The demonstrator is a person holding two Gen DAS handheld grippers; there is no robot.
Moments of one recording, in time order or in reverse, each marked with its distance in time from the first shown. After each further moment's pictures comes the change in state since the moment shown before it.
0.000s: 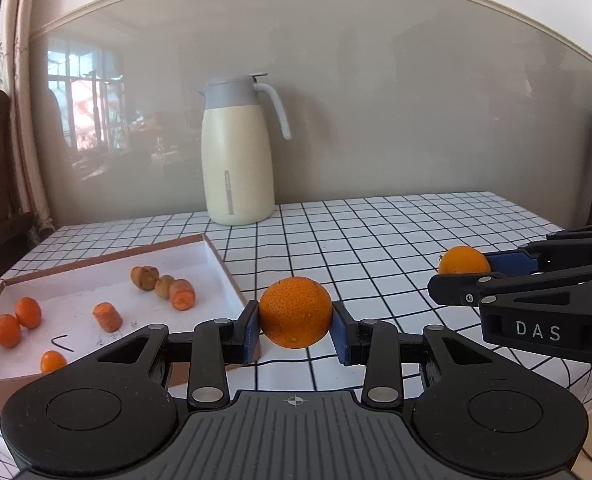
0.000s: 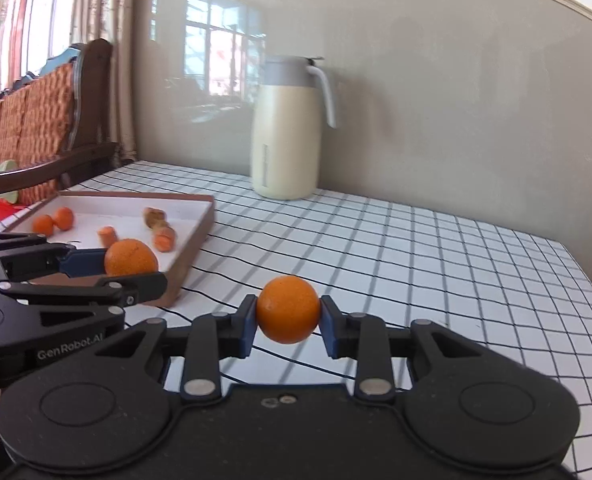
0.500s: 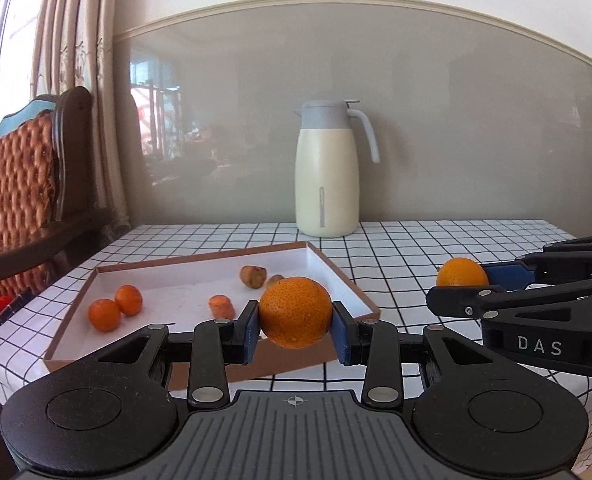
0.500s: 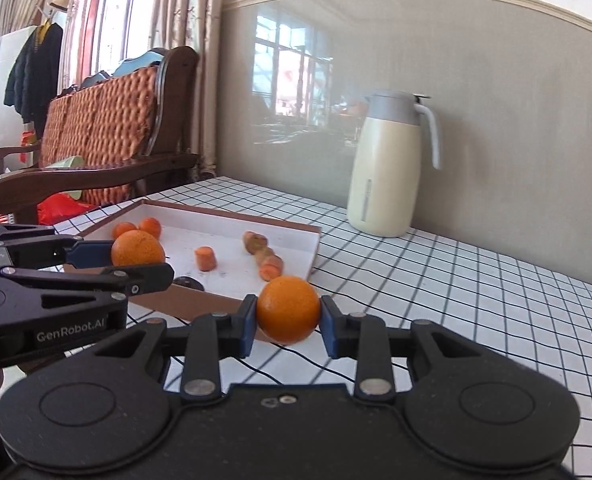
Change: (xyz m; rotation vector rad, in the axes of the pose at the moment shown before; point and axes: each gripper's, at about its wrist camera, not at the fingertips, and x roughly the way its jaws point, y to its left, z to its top) left arm -0.046 0.073 -0.018 -0.072 -0.060 0.156; right arm 0.005 0.076 0.015 -0.103 -0.068 0.165
